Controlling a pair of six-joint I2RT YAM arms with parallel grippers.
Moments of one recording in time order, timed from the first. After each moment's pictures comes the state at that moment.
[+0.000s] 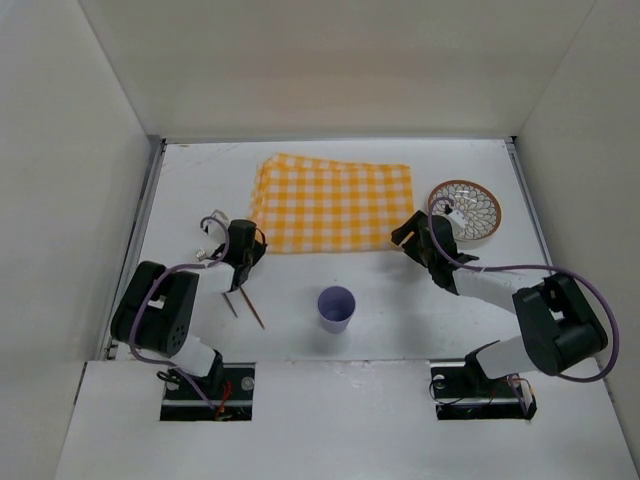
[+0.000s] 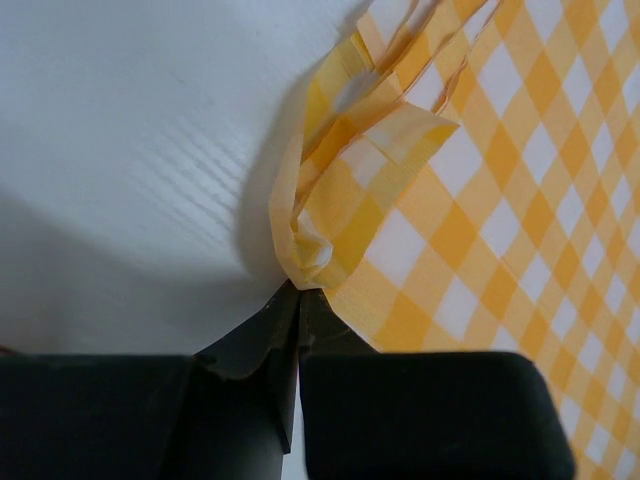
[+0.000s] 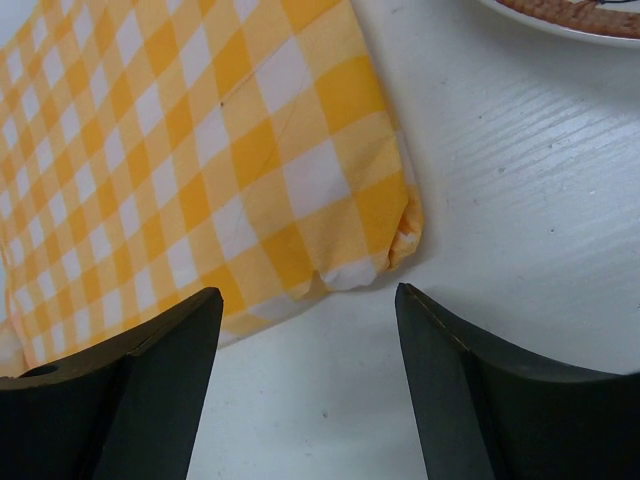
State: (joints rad) left arm -0.31 1.55 0.55 0.29 -0.31 -1.05; right arm 0.41 1.41 0.57 0.24 0.28 0.93
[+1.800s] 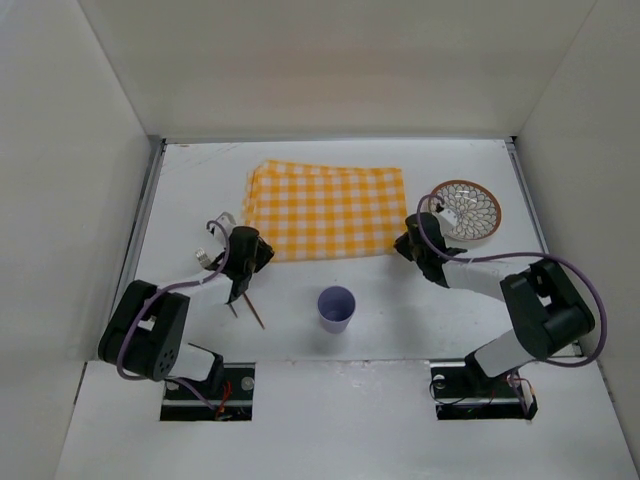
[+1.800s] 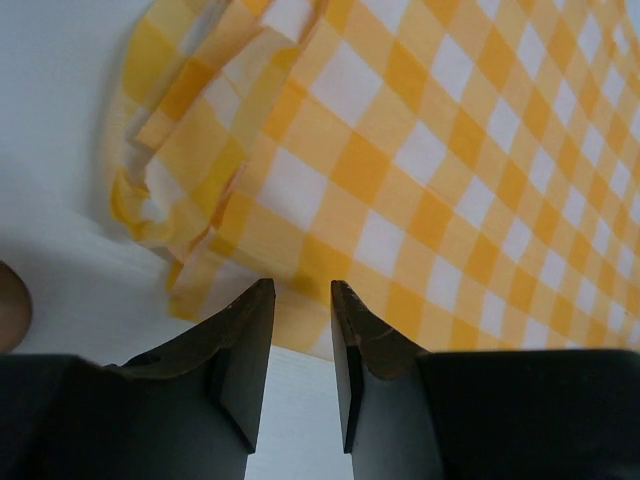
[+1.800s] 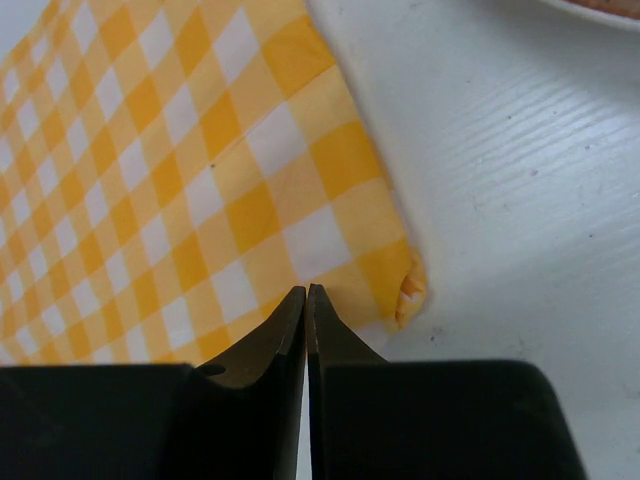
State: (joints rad) left arm -0.37 1.38 0.47 0.25 -0.27 -0.98; right arm 0.45 1.49 0.65 0.19 0.35 0.95
